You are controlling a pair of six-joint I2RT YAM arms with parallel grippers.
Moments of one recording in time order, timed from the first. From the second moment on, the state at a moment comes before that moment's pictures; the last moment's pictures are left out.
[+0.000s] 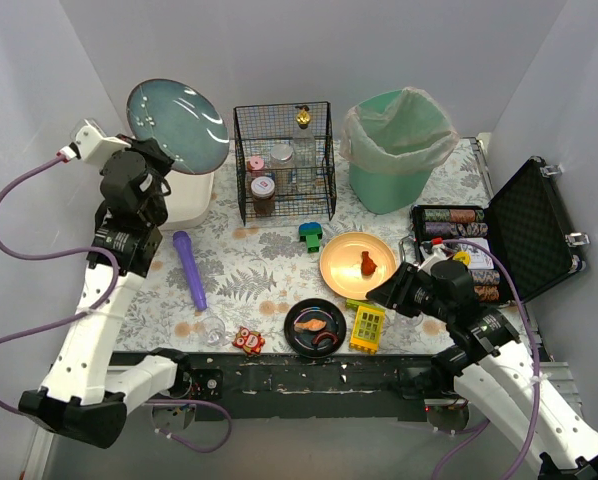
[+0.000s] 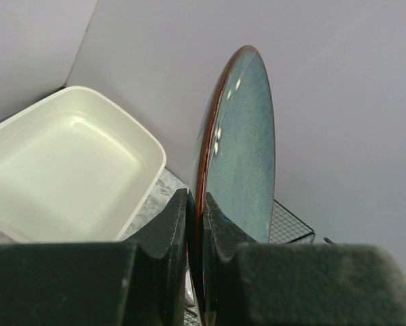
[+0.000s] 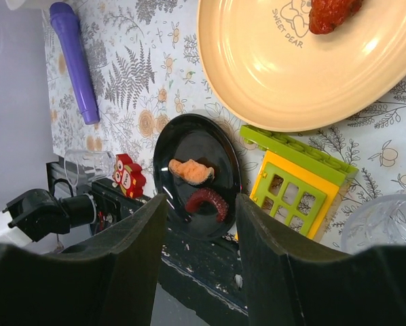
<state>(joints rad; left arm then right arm) -0.31 1.02 1.30 -0.21 -0.67 -0.61 0.52 0.49 0.48 -0.57 -0.23 0.86</state>
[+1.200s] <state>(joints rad) 0.38 1.54 1.03 0.10 0.09 -0.98 0.52 0.60 0.42 -0.50 -0.23 0.87</state>
